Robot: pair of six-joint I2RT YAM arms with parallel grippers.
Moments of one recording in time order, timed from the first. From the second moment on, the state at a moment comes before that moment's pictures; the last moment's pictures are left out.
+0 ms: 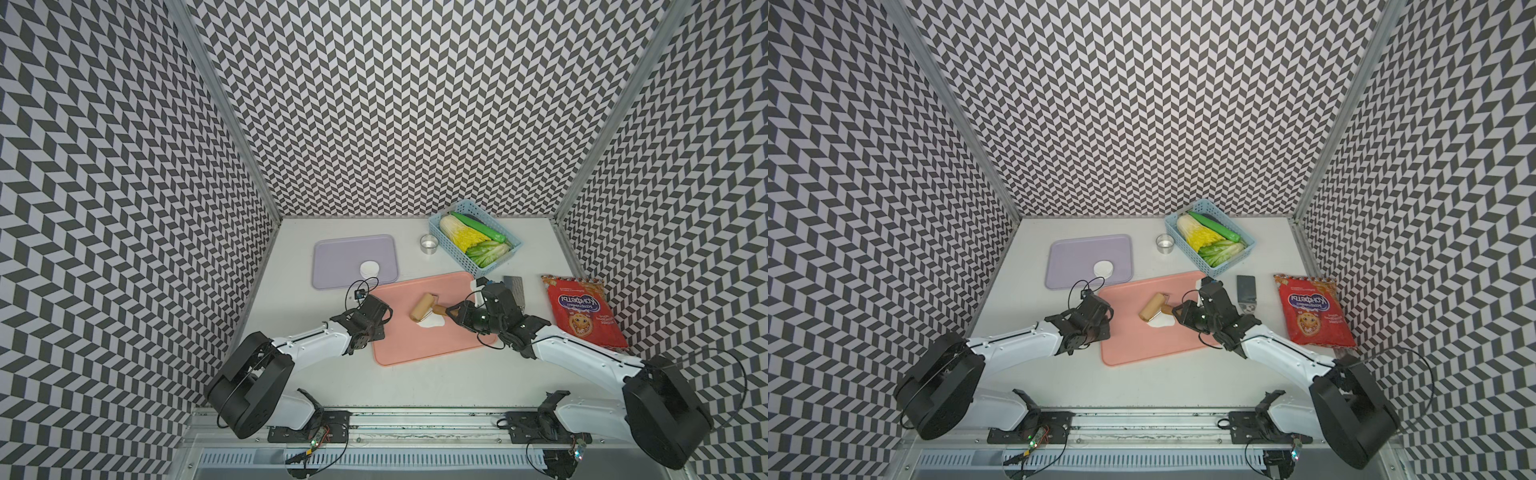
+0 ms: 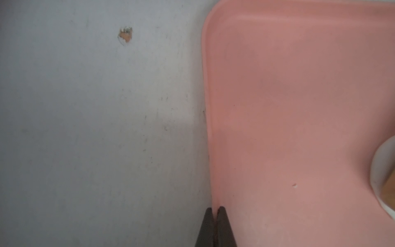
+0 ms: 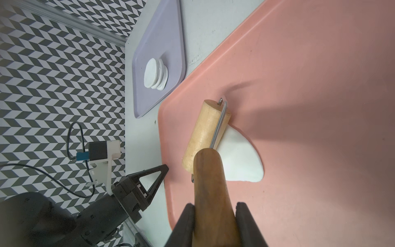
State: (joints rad) left arm -0.65 1.41 0.60 -0.28 -0.24 -0.74; right arm 0.57 1.21 0.56 -0.07 -0.23 0.92
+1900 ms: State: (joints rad) left arm -0.66 1.41 0.60 -0.28 -0.24 -0.74; right arm 0.54 1.27 0.60 -0.11 -0.24 0.83
